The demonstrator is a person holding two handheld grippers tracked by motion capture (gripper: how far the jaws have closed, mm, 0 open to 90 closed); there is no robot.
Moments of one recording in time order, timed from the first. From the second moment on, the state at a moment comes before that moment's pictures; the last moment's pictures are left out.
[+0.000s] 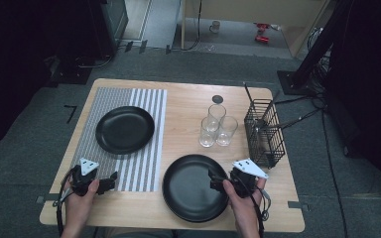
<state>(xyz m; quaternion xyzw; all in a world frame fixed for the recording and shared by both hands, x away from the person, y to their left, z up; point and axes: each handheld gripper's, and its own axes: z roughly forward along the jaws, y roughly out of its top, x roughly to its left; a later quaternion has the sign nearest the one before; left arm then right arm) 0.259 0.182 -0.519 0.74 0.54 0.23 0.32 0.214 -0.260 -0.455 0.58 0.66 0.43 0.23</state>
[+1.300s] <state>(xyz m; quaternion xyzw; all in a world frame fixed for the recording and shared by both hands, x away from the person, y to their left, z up) 0.259 0.182 -0.519 0.74 0.54 0.23 0.32 0.214 -0.350 -0.404 0.61 0.60 0.40 0.32</state>
